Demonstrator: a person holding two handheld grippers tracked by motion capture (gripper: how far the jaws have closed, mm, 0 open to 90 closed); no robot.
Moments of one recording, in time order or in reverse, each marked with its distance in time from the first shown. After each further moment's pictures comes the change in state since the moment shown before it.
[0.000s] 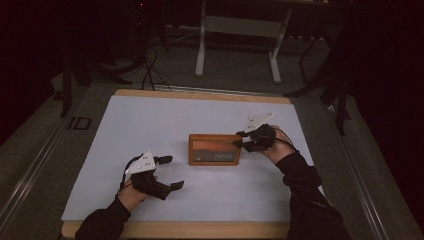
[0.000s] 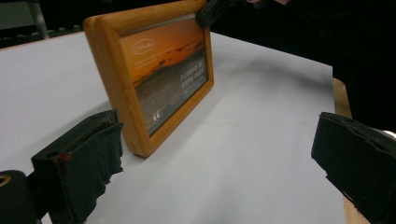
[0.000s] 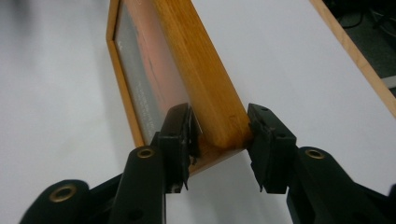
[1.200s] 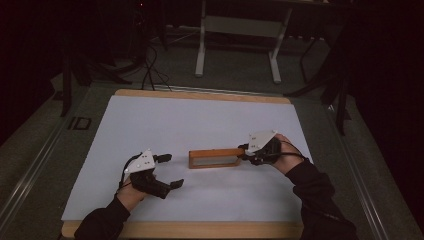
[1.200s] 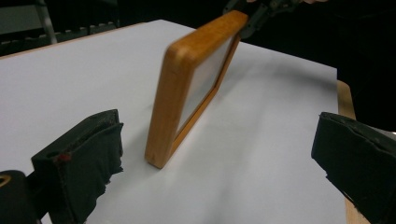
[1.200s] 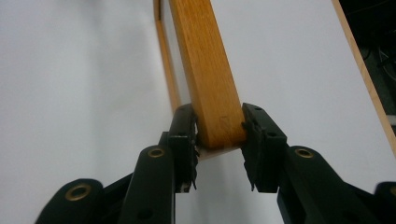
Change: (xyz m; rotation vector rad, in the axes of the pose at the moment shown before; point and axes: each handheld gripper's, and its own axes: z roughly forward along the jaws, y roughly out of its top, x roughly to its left) left arm -0.001 0.006 -0.002 0.002 0.023 0.006; right arm 0.038 -0.004 -0.024 0.026 0.031 -0.240
